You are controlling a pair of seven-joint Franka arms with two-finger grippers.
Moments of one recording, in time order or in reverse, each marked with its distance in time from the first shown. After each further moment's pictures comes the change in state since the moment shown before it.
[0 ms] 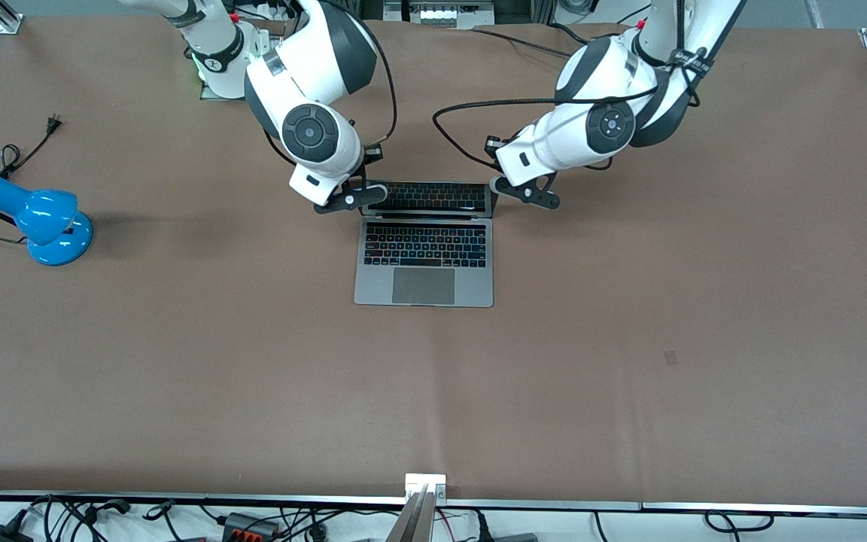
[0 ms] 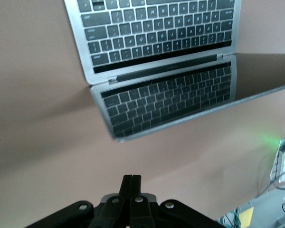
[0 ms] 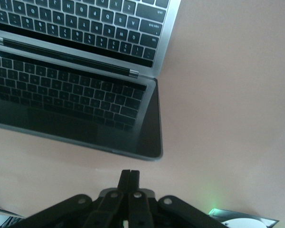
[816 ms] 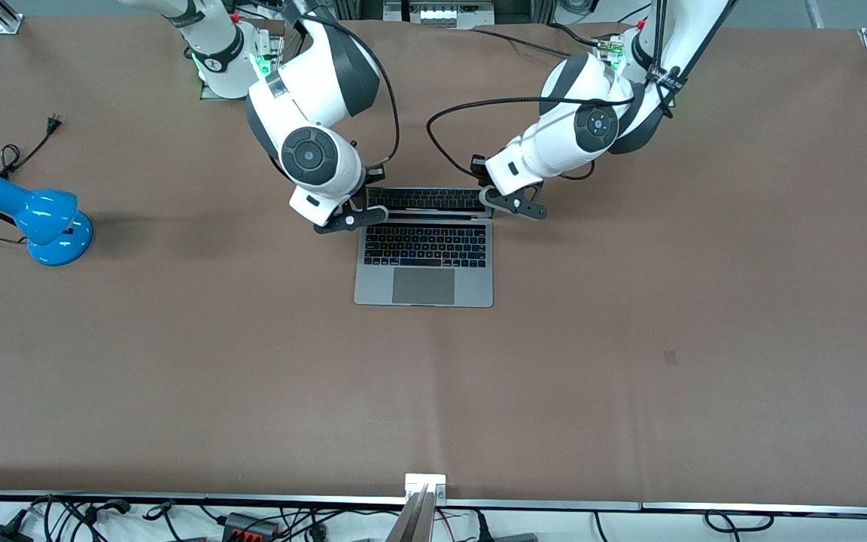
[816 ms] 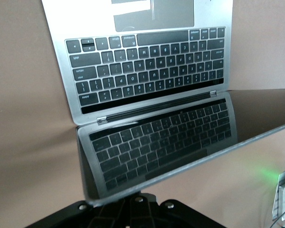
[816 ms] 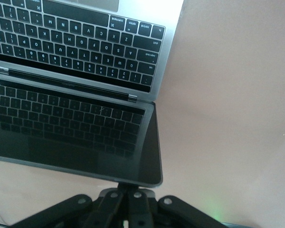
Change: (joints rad) left arm -0.017 0.073 -0.017 -0.029 -0.001 0.239 0.000; right arm -0.015 0.079 -0.016 0.093 0.000 0.001 -0.002
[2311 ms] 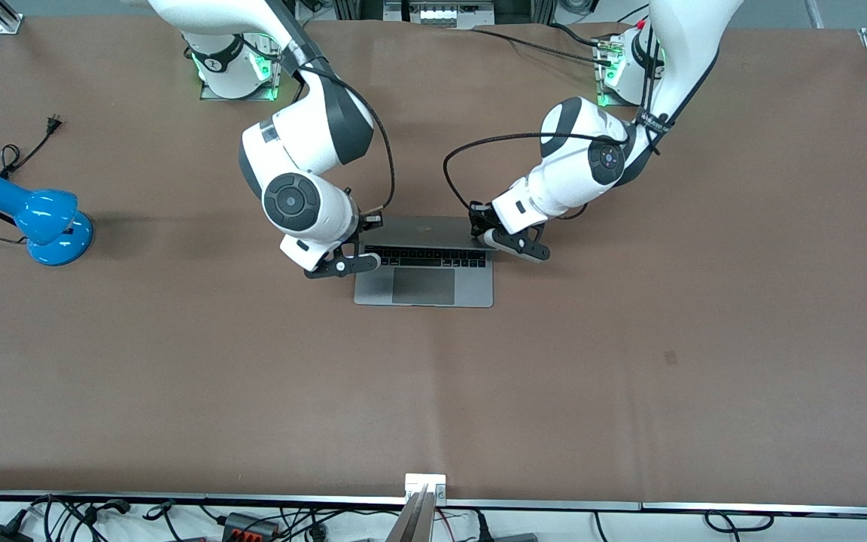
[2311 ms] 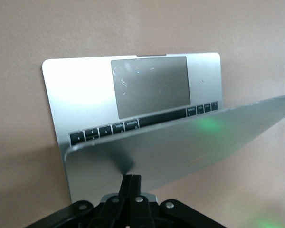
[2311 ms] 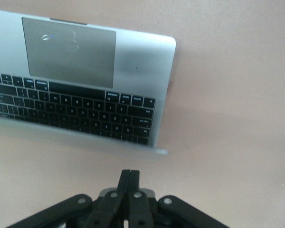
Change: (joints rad) left arm 0.013 0.197 0.018 0.069 0.000 0.315 0.135; right arm -0.075 0.154 -0.002 0.172 0.000 0.084 -0.013
